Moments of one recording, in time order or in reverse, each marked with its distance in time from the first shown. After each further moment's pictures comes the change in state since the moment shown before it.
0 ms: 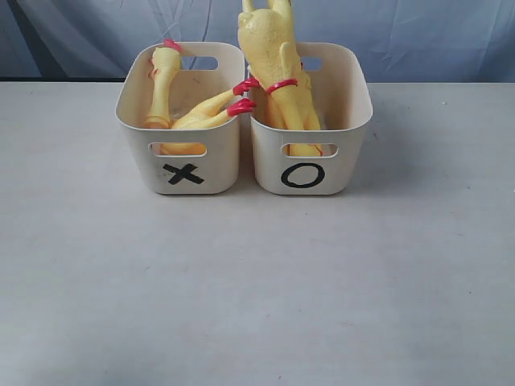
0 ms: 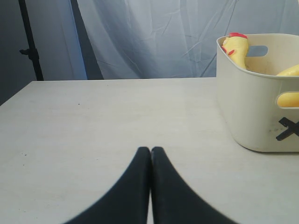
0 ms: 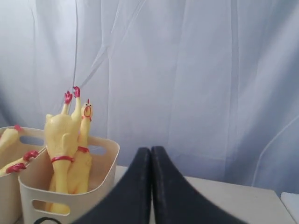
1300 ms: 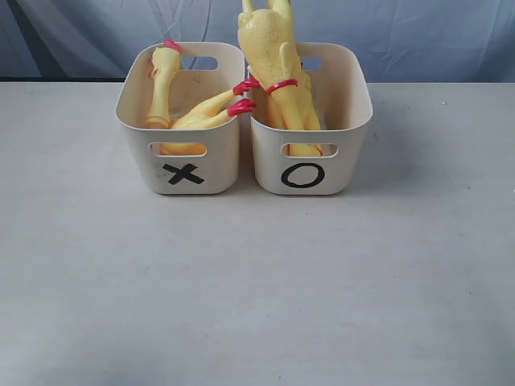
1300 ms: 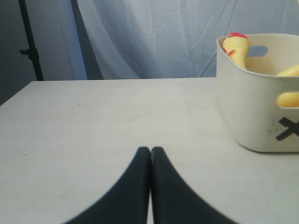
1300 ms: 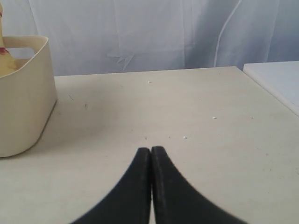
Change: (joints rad) left arm 0.000 0.000 0.000 0.000 0.000 0.000; right arm -0.006 -0.108 0.567 -0.541 -0.210 0.587
